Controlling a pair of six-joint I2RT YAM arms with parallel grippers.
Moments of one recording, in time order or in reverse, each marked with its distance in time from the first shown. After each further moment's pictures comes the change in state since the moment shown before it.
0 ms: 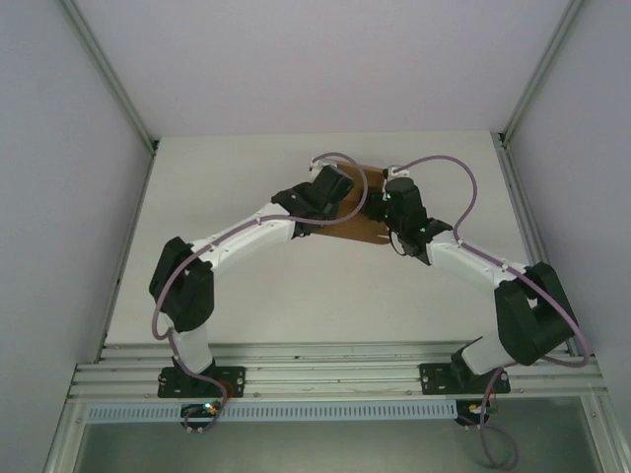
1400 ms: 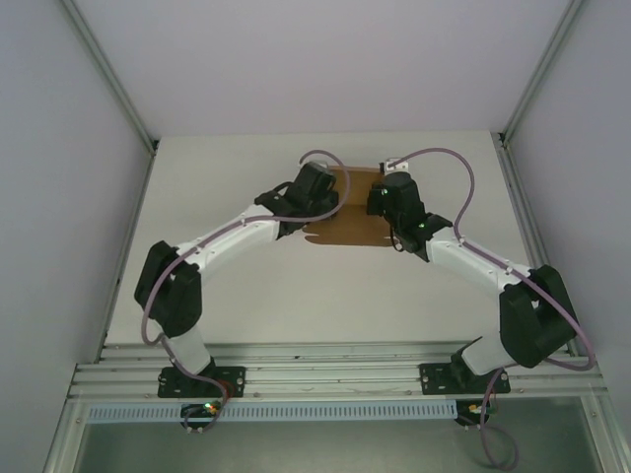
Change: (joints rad) left arm 0.073 -0.089 -0.127 0.100 0.275 -0.038; right arm 0.033 -0.025 0.058 -0.070 0.140 -0.132
